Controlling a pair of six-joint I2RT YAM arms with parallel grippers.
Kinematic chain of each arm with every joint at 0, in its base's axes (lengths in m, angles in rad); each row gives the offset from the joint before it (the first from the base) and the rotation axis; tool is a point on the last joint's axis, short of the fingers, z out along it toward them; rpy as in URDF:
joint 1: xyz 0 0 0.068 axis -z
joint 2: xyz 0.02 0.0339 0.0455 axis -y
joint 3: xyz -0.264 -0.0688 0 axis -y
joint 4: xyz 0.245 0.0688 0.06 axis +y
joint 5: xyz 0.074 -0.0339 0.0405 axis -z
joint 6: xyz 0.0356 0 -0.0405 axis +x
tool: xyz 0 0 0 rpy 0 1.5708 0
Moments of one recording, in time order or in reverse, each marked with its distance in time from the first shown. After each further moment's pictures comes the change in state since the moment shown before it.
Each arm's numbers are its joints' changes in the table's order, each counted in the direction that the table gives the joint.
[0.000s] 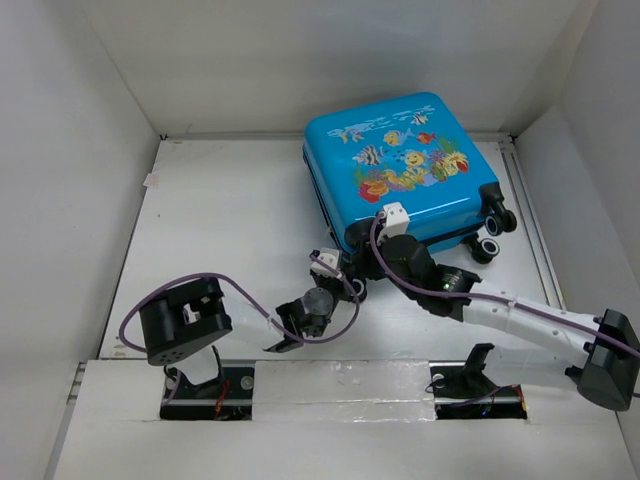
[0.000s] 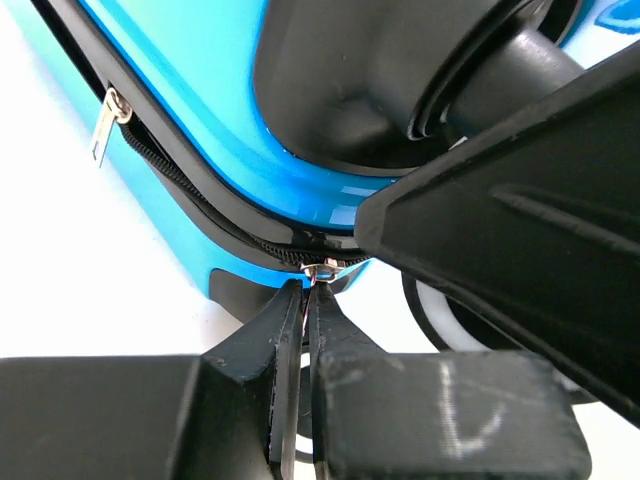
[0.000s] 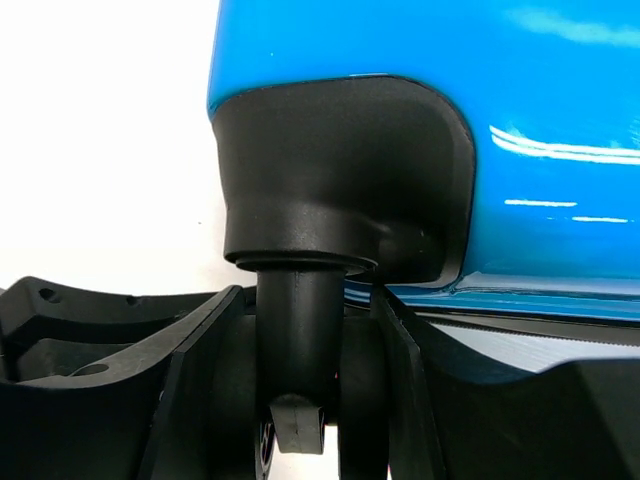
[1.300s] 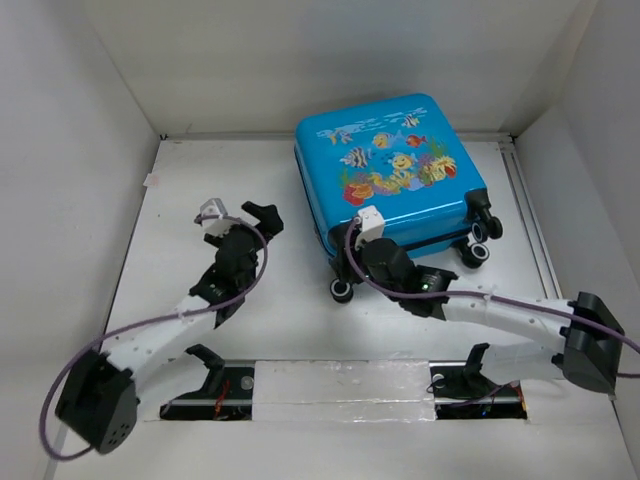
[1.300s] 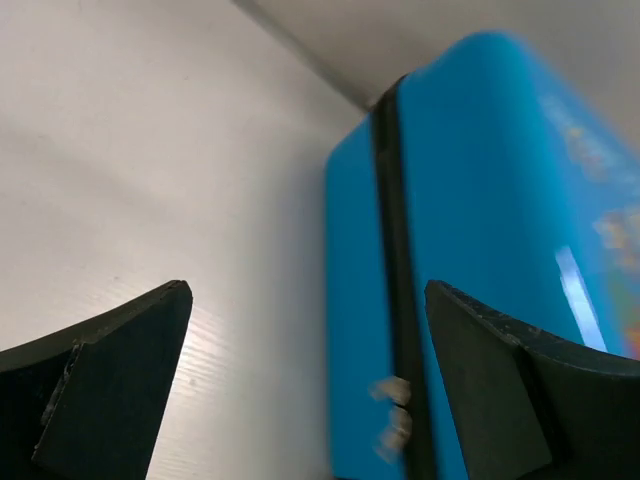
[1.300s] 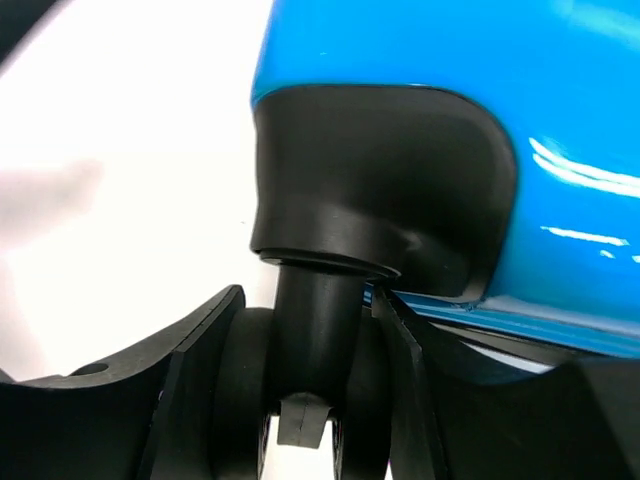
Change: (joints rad) left arm -0.644 0.524 0.017 0.673 0.145 -0.403; right arm -0.055 -0.079 -0.003 -0.129 -0.053 -0.036
